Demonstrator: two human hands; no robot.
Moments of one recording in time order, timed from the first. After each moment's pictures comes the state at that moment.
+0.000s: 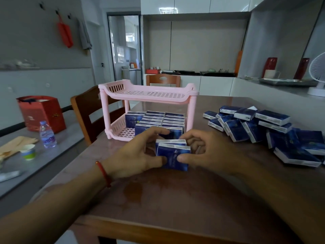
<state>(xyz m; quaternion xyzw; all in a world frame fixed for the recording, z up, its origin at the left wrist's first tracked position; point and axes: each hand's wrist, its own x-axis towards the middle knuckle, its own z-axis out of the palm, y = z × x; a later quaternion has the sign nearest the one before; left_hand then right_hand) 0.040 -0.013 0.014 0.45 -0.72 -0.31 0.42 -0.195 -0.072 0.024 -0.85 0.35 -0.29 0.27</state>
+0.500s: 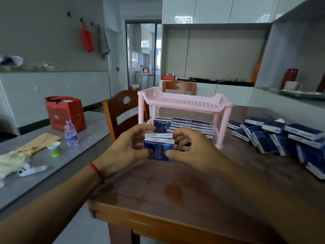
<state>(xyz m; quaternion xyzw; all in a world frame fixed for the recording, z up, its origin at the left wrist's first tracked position) 0.139 0.023 0.024 0.48 -0.64 -0.31 0.51 -0.077 -0.056 0.027 -0.83 0.31 -0.35 0.29</state>
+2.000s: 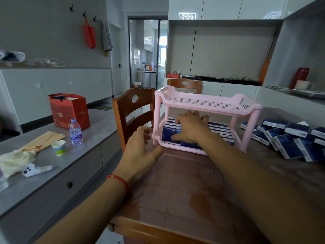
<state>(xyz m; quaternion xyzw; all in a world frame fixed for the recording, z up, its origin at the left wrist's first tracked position) 0.164 -0.012 -0.007 0.64 -0.58 -0.11 0.49 0.021 -0.149 0.052 -0.84 0.52 -0.11 -0.09</state>
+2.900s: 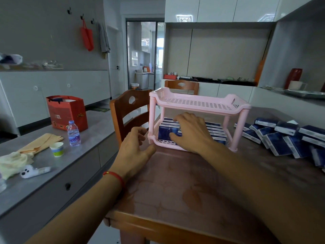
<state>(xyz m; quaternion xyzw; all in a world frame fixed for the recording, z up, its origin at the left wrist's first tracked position) 0.161 -0.006 -0.002 0.66 -0.57 -0.10 0.48 -0.008 -0.116 0.042 -0.87 0.43 -0.23 -0.13</state>
